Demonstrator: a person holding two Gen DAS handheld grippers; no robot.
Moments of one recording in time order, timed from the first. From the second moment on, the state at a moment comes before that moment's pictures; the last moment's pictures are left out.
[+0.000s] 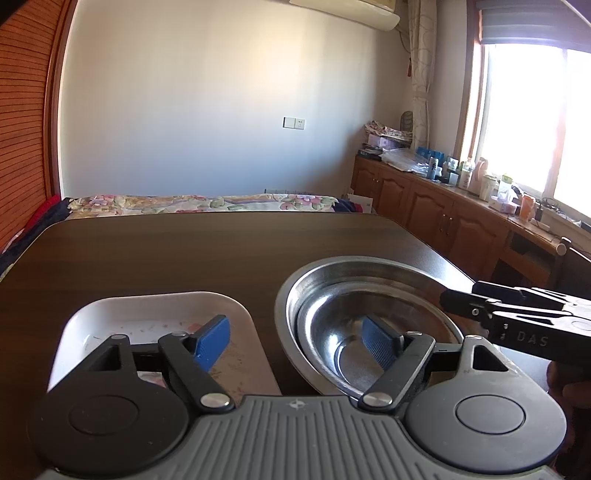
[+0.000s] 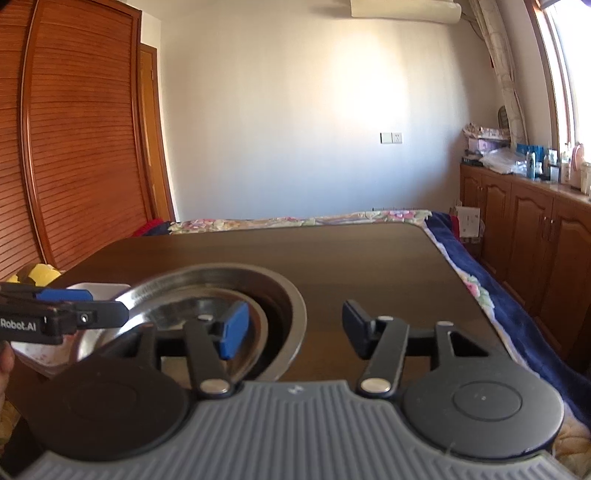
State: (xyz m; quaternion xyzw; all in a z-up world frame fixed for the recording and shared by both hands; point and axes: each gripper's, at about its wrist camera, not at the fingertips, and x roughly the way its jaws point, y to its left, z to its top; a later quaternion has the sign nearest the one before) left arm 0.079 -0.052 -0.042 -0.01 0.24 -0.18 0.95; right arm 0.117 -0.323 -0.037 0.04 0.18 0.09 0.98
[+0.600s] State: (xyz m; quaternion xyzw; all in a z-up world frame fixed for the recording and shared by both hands) left arm 0.082 -0.060 -0.051 -0.01 0.26 -0.19 0.95; right arm 0.122 -0.321 -0.049 0.07 0.19 0.12 0.97
